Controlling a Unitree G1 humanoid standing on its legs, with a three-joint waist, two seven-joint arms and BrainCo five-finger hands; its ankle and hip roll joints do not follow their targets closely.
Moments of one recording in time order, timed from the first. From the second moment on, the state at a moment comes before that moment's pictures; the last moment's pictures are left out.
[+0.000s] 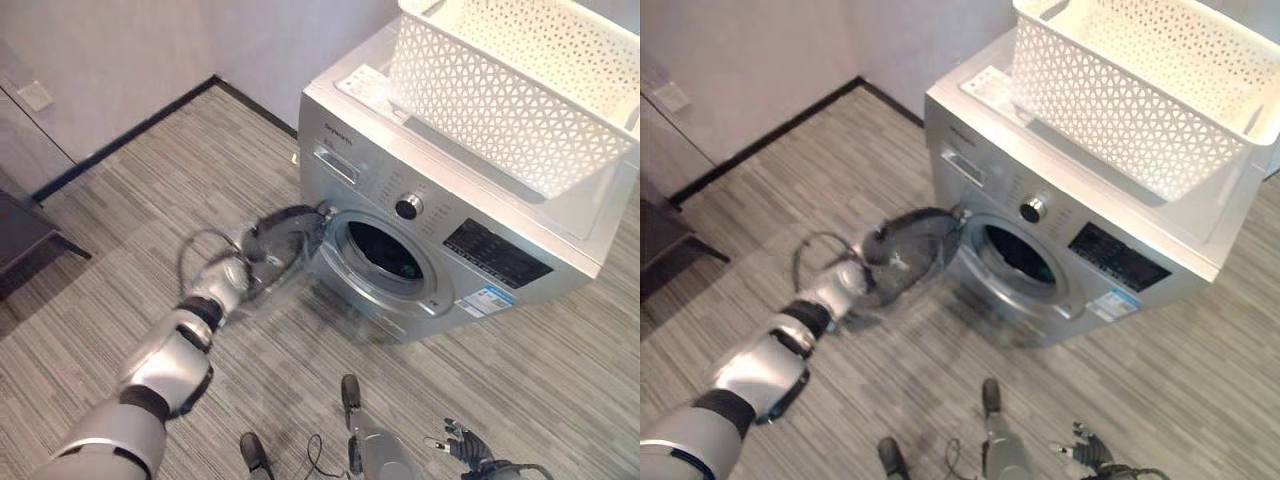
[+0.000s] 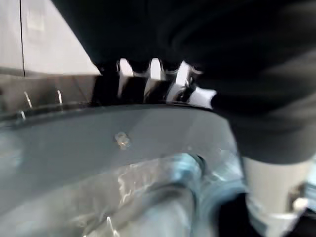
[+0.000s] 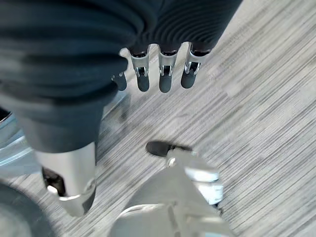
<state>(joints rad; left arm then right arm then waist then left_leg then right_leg) -0.85 0.24 -0.67 1.12 0.04 0.01 0.18 0.14 -0.40 0.30 0.86 0.32 -0.06 0.04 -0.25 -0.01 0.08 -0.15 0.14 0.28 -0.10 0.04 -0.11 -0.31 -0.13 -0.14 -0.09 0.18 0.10</state>
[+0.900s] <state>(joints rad) -0.26 0.23 -0.77 0.66 -0.18 -0.18 -0.05 0.09 -0.33 0.26 1.10 0.30 -0.09 0.02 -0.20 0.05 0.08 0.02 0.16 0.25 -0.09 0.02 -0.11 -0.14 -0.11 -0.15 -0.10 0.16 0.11</state>
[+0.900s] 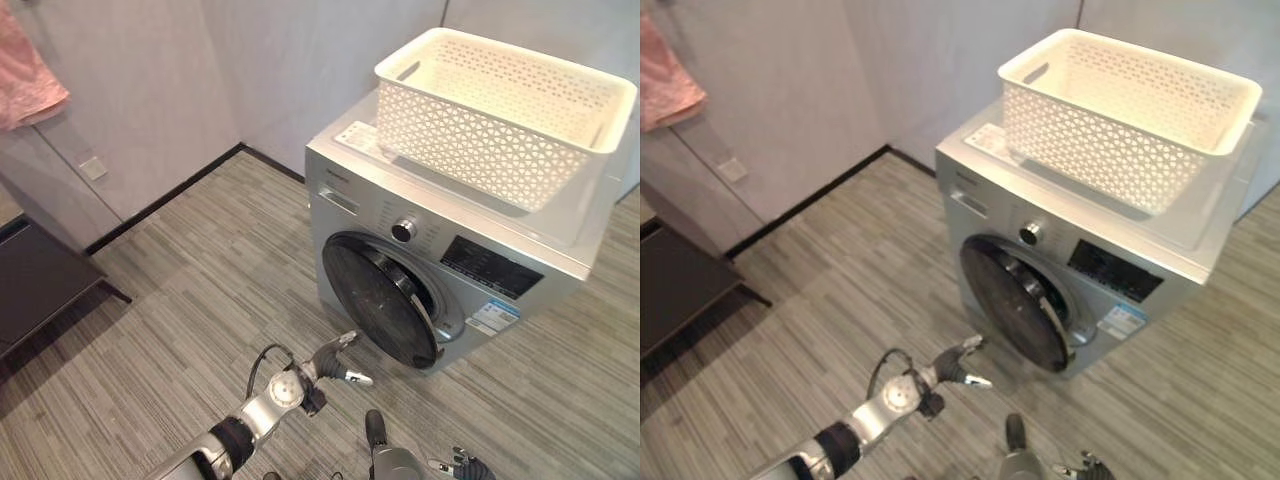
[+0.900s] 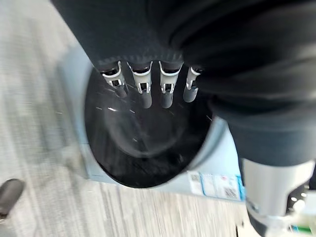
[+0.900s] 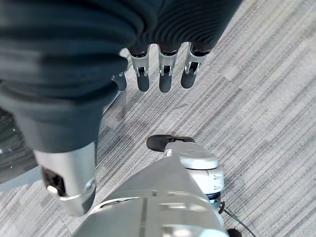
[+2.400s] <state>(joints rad) -1.27 0.33 -0.72 1.25 -0.03 -0.03 0.30 0.15 -0.48 0.30 0.48 0.42 -0.16 0.00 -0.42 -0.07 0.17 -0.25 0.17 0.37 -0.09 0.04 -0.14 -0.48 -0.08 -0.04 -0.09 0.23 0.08</state>
